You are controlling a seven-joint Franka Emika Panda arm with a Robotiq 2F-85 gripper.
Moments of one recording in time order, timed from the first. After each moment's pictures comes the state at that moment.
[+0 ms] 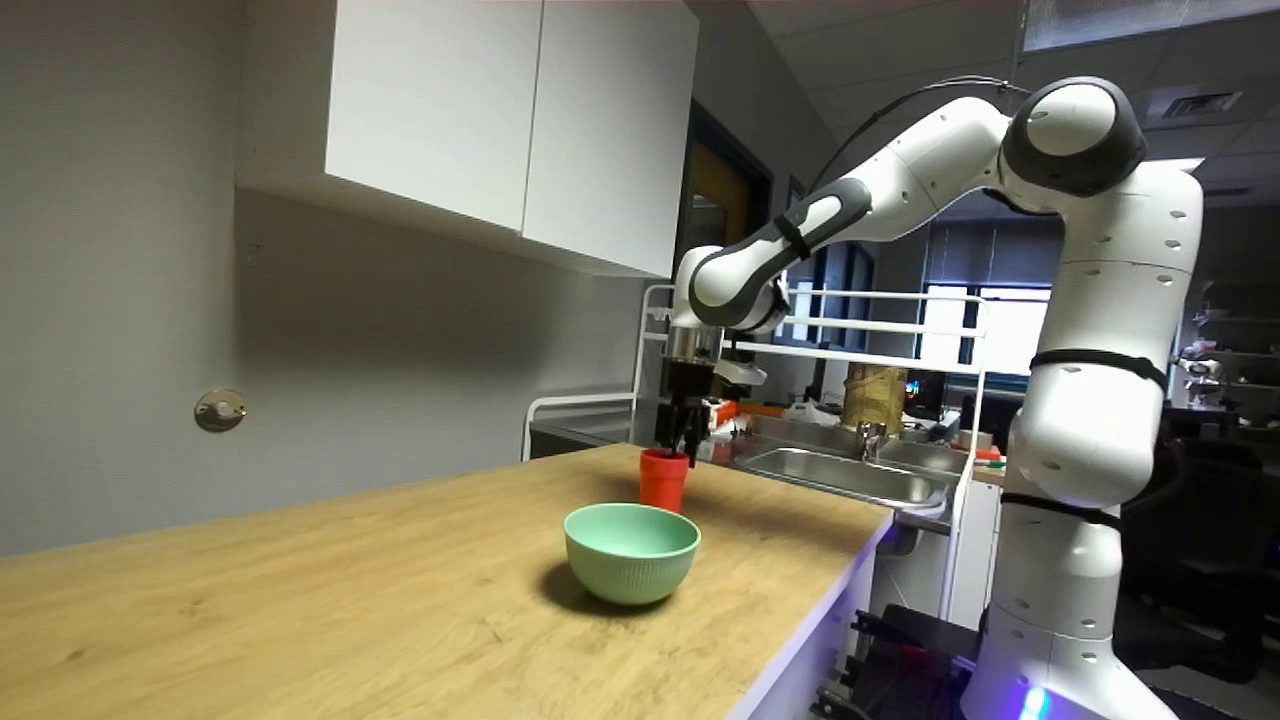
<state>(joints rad) 0.00 -0.12 0.00 -2.37 0.07 2.26 -0.09</state>
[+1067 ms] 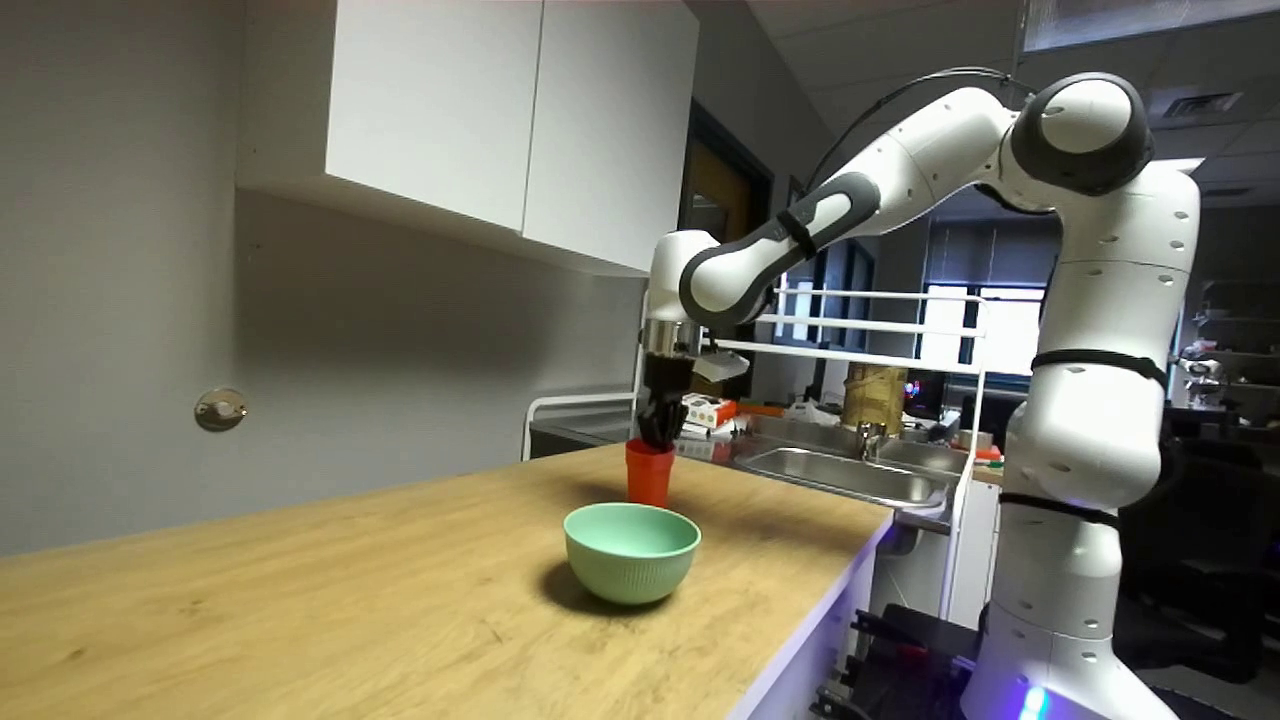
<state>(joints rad) 0.05 -0.11 0.07 -2.34 -0.09 2.27 0.10</state>
